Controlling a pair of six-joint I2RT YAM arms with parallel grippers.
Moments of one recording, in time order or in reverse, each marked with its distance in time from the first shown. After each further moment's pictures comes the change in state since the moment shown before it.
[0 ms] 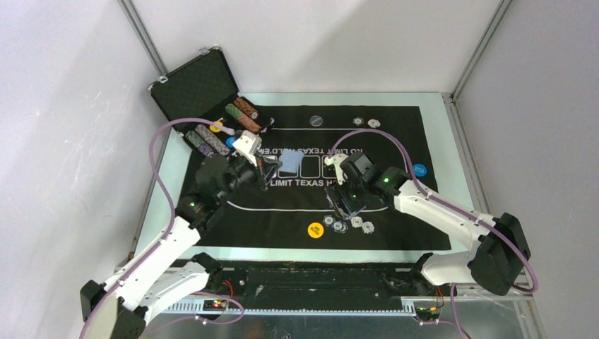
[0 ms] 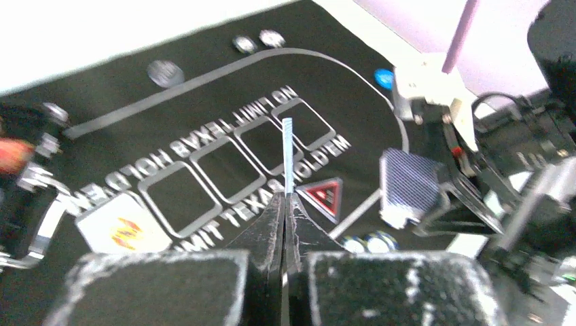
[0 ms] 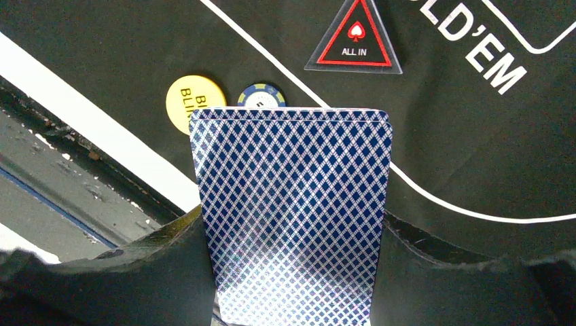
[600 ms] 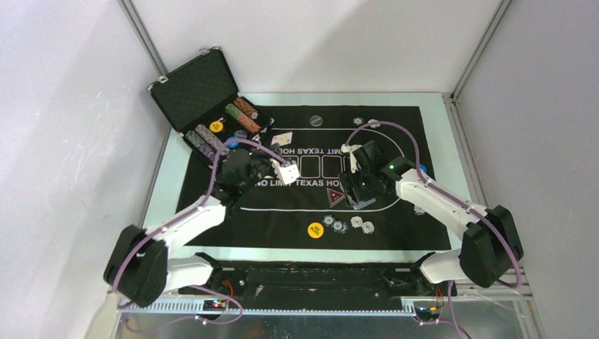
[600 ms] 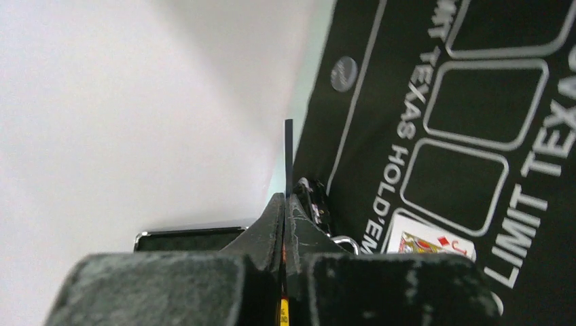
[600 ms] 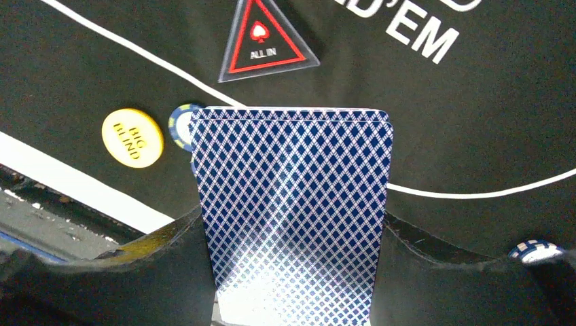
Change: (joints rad) left arm 0.031 0.304 -0.043 0.366 -0.069 1.261; right arm -0.169 0.054 0.000 0.002 -0.015 0.025
